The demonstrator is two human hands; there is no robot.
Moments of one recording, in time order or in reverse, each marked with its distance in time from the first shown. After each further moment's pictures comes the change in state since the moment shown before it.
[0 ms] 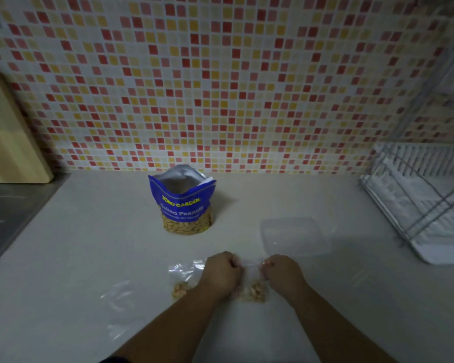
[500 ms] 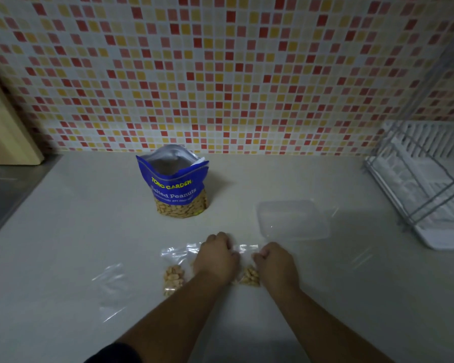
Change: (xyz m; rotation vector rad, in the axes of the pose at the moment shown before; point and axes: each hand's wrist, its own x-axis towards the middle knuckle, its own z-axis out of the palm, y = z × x) left_hand 0.012 -0.010 0.026 0.241 0.108 0.034; right_hand 0.008 0.023 0.033 -0.022 0.293 0.033
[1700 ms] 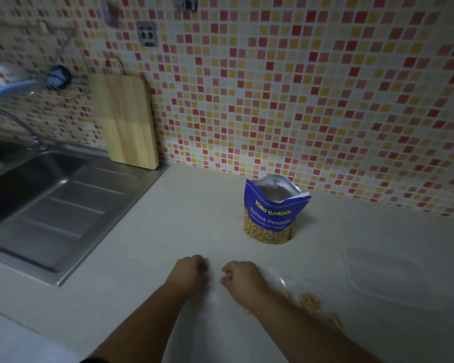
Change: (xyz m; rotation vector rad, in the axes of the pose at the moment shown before) left_hand -0.026 -0.198 -0.131 0.129 0.003 -0.227; right_hand -0.062 -0.162 0.120 -0.241 -0.423 -0.655
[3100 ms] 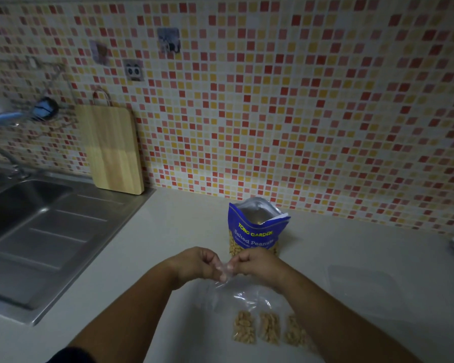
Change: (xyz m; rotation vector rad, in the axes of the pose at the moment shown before) left_hand 0.006 0.067 -0.076 -0.708 -0.405 0.222; right_hand -0.004 0.007 -0.115 0.609 -0.157 -0.086
